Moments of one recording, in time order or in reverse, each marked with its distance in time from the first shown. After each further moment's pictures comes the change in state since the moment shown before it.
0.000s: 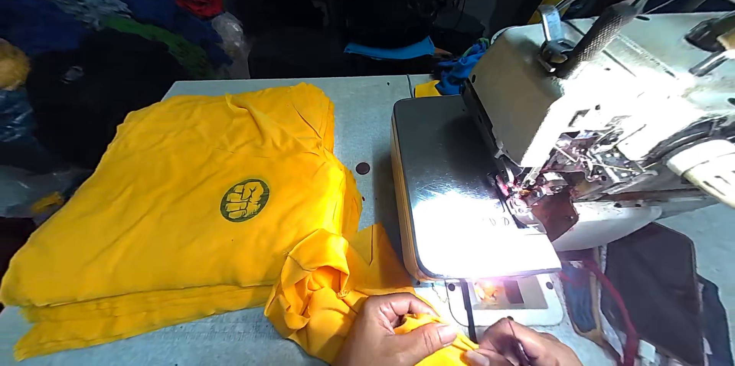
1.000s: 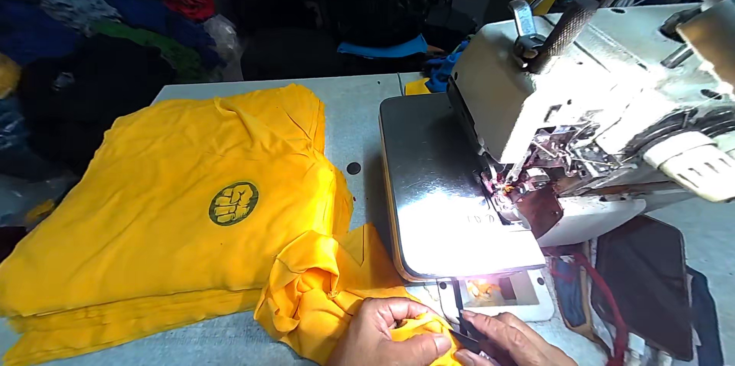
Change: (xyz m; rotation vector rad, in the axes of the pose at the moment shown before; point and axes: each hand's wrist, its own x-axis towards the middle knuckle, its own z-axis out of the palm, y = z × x) left_hand 0.000 0.011 0.003 0.073 -0.059 -0.099; right_hand -0.009 0.024 0.002 -0.361 0.154 -0.294
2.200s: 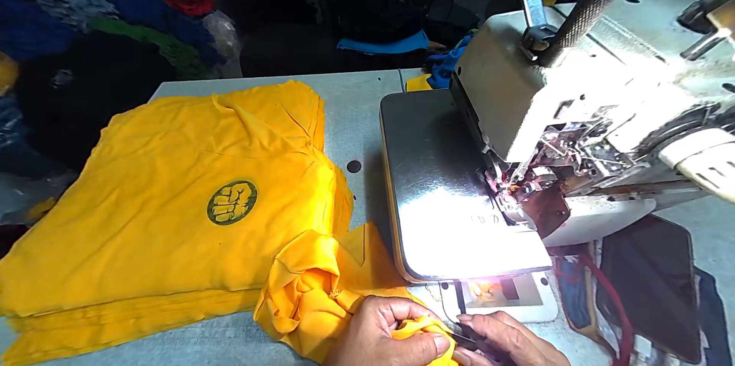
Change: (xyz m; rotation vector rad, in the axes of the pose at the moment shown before) left_hand 0.004 -0.005 -0.005 -0.036 -0.060 -0.028; right_hand 0.002 0.010 0.010 0.119 0.032 -0.052
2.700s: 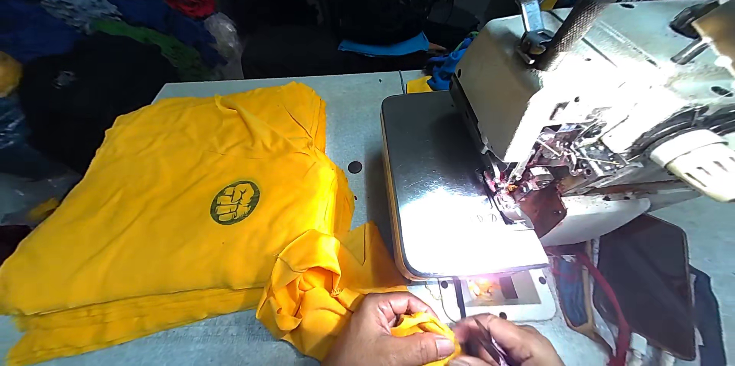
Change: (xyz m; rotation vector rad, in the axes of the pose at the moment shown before) left_hand 0.001 -0.001 -0.001 -0.065 -0.020 0.024; right_hand 0.012 -0.022 -0.009 0.304 -0.127 0.363
